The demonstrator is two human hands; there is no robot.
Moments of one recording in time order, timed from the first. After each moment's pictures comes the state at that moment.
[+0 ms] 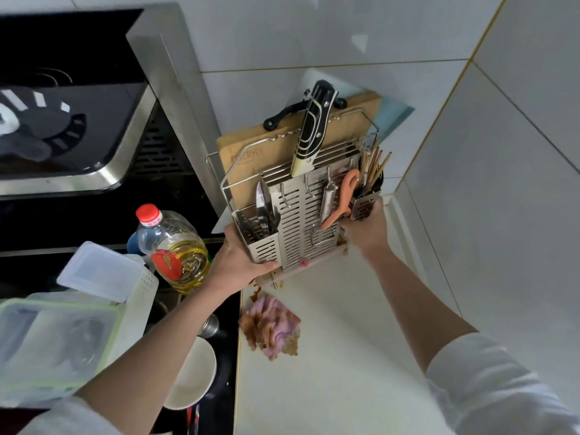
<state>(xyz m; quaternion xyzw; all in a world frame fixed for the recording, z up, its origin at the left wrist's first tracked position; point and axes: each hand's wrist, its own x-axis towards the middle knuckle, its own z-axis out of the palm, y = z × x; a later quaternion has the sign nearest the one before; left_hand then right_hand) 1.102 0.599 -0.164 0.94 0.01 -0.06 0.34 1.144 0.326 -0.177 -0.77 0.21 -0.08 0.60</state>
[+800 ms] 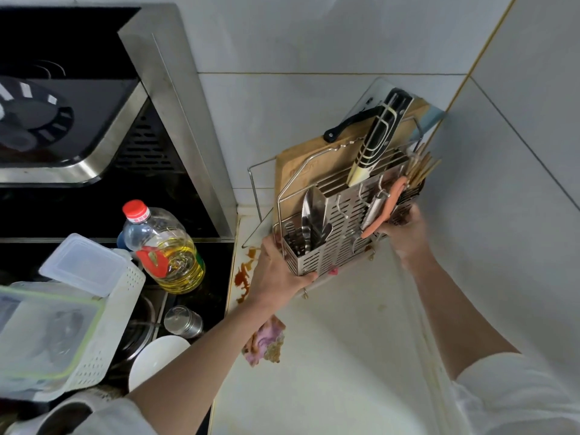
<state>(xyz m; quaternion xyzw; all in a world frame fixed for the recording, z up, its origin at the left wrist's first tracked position) 1.083 0.499 -0.180 0.92 0.03 -0.04 0.39 1.152 0.225 -0.180 -0.74 0.19 -0.09 0.65</state>
